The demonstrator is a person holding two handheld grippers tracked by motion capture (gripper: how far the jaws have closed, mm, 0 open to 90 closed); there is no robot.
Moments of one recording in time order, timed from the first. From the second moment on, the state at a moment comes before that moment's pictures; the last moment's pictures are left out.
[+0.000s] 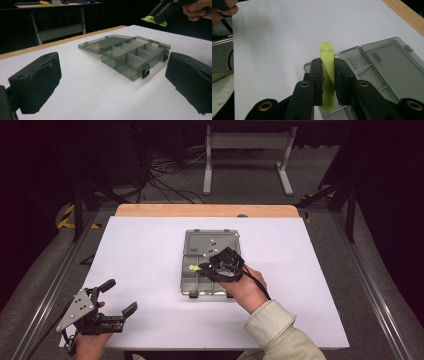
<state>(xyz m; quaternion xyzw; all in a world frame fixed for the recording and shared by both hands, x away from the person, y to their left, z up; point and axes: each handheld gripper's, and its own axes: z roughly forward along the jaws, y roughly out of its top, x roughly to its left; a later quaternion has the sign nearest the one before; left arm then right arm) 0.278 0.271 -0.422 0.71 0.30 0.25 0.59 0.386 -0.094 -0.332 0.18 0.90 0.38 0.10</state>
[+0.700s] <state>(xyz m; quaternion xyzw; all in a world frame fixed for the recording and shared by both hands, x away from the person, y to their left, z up) 0.278 0.270 -0.422 0.71 0.30 0.24 0.59 0.433 -0.087 -0.337 0.22 0.89 0.37 0.12</state>
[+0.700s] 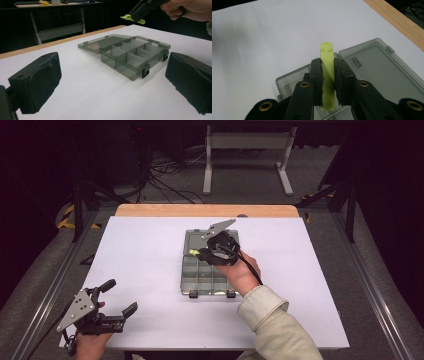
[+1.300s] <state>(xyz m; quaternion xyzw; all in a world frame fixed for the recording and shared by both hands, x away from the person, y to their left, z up) 0.278 0.269 -0.423 0.71 0.30 0.24 0.59 0.452 -0.081 -0.359 0.26 0.89 0.35 0.12</state>
